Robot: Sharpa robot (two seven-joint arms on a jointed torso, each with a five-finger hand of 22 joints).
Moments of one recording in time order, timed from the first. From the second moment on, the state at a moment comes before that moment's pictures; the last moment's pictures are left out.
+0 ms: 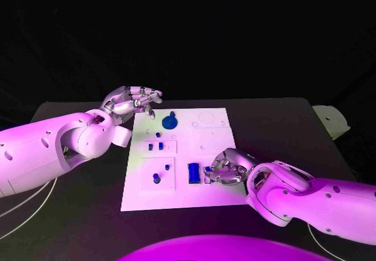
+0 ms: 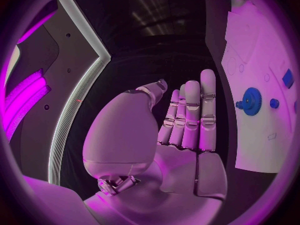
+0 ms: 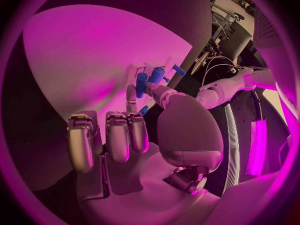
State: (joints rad) left arm 1.20 -0.91 -0.03 1.50 -0.13 -0.14 0.34; left_hand 1.38 -0.19 0.50 0.16 0.06 0.85 0.20 0.32 0.26 0.95 0.13 0.46 0.20 1.10 0.05 1.11 0.48 0.18 1.09 0.13 0.79 0.57; right arm 1.02 -0.90 -0.15 1.90 -1.31 -0.51 -0.54; right_hand 1.07 -0.15 0.52 0.16 0.28 1.01 0.05 0.43 0.70 1.47 -0.01 1.54 1.31 1.47 -0.08 1.55 1.31 0.01 1.46 0.03 1.57 1.31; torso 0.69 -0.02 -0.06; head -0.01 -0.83
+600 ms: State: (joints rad) left arm 1.20 -0.91 -0.03 1.50 -0.13 -0.14 0.34; left_hand 1.38 -0.19 0.50 0.16 0.06 0.85 0.20 0.32 0.26 0.95 0.13 0.46 0.20 1.10 0.05 1.11 0.48 0.18 1.09 0.13 0.79 0.57; right arm 1.02 -0.88 -0.15 1.86 -1.30 -0.48 -0.54; right_hand 1.05 -0.16 0.50 0.18 0.22 1.02 0.04 0.45 0.71 1.47 -0.02 1.54 1.31 1.46 -0.08 1.55 1.31 0.01 1.47 0.03 1.57 1.31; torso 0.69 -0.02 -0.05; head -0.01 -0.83
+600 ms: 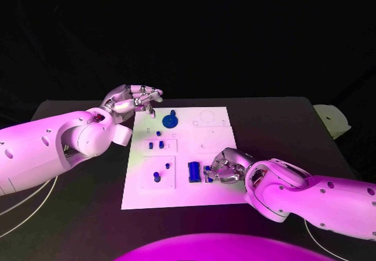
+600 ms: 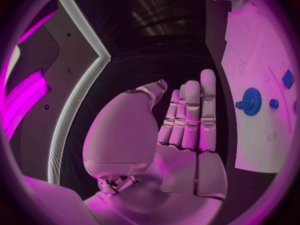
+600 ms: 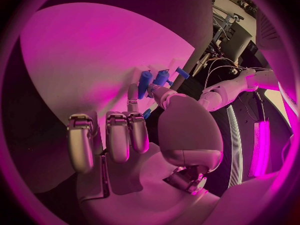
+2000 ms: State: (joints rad) left arm 1.20 -0.91 -0.03 1.50 -0.13 -0.14 0.33; left_hand 1.38 -0.19 0.50 0.17 0.06 0.85 0.20 0.33 0.26 0.95 0.13 0.46 0.20 1.10 0.05 1.11 0.48 0.18 1.09 0.13 0.79 0.57; right arm 1.02 -0.91 -0.15 1.88 -1.34 -0.46 -0.54; right_hand 1.07 -0.17 0.36 0.26 0.18 1.02 0.04 0.45 0.72 1.47 -0.02 1.54 1.31 1.47 -0.08 1.55 1.31 0.01 1.47 0.02 1.57 1.31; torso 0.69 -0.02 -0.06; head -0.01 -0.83
